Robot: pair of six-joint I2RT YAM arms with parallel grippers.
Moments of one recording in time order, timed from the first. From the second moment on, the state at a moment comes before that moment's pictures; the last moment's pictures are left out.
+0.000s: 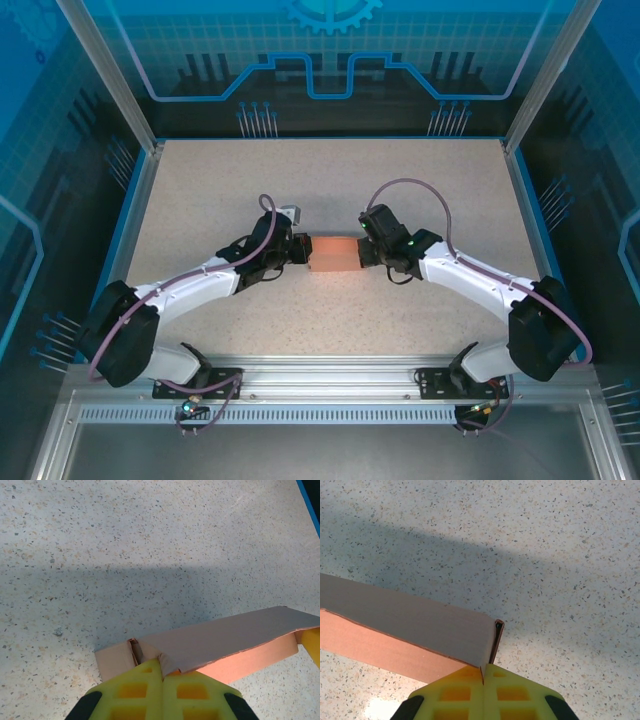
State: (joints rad) left arm -0.60 1.39 0.77 -0.04 0.03 -0.64; right arm 0.68 1.42 0.97 -0.52 0.21 0.41
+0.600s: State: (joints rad) left arm -0.59 1.38 0.77 -0.07 0.00 -0.55; right arm 0.69 1.42 0.97 -0.51 0.21 0.41
